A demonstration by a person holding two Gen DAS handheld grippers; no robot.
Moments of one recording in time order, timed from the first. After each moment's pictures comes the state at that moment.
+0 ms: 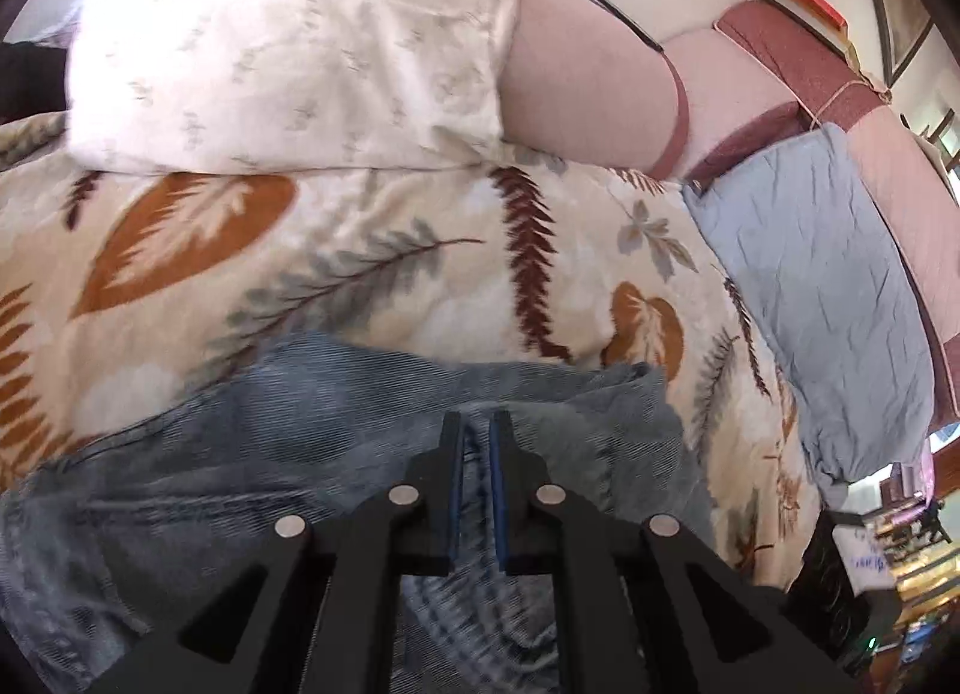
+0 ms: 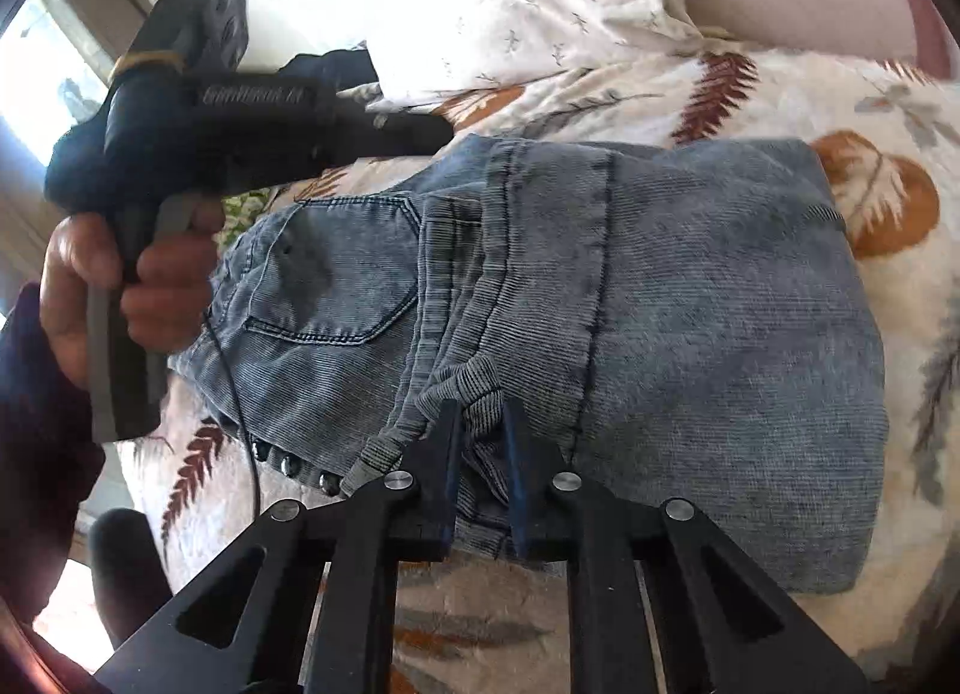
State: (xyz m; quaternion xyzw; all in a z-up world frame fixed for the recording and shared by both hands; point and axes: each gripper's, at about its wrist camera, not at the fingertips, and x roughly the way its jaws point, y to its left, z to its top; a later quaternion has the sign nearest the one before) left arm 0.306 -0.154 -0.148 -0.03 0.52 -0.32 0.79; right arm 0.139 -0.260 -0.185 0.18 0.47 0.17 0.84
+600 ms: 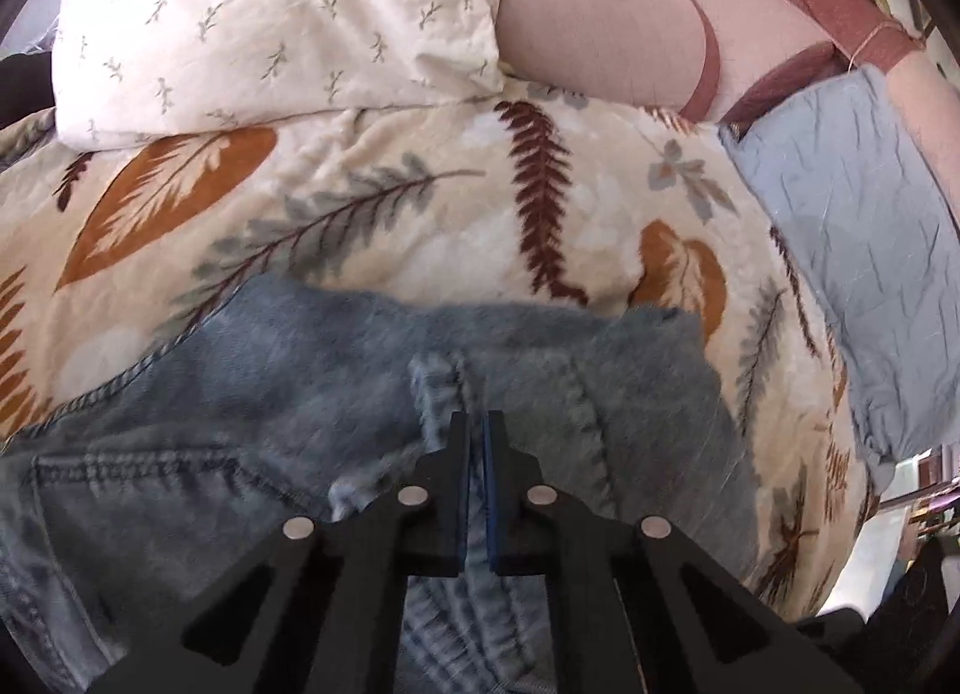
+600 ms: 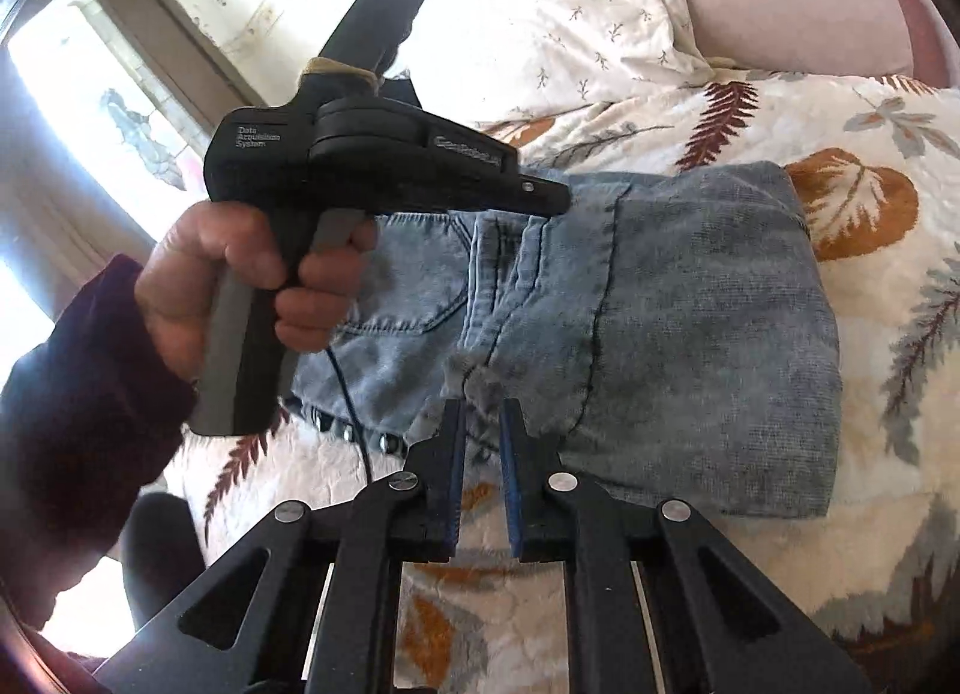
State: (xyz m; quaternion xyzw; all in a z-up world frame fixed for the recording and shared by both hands) left arm 0.283 -0.180 -0.170 0.03 0.55 -0.27 0.79; right arm 0.105 -0.272 -0.160 0.19 0.44 0.20 0.85
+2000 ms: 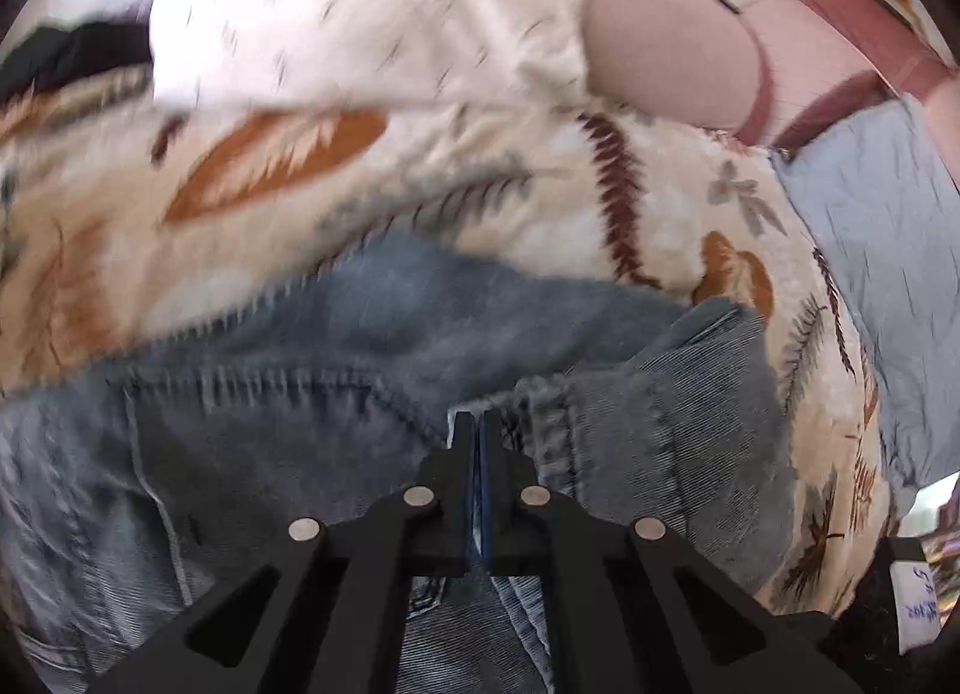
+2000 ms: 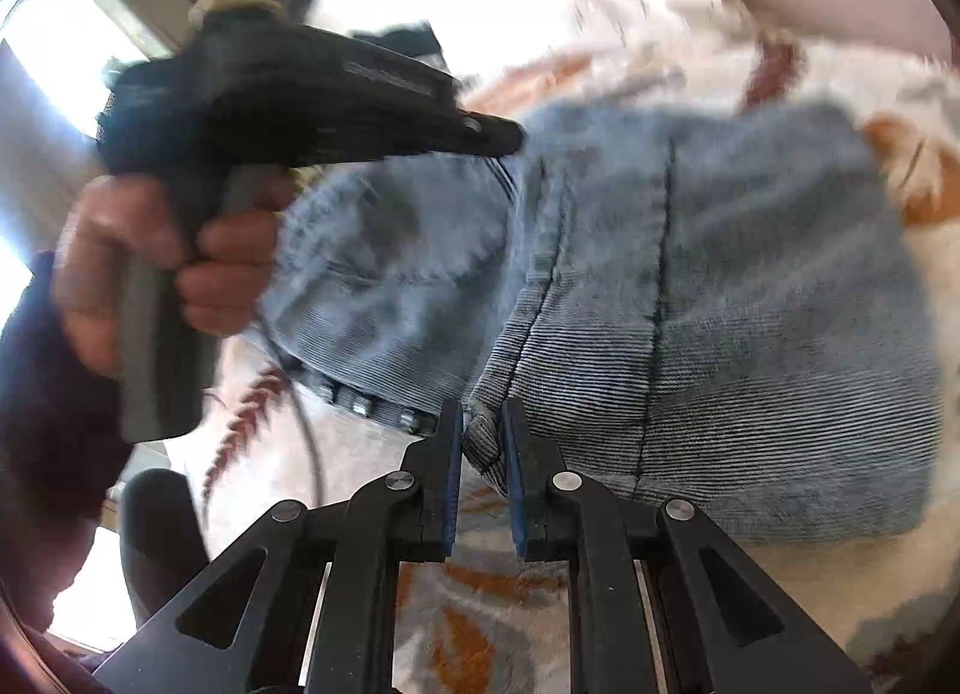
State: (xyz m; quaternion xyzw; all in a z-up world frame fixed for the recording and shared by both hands) left arm 0.278 -0.134 -0.172 0.01 0.55 -0.21 0.81; right arm 0.136 -0.240 -0.197 0.18 0.48 0.23 0.83
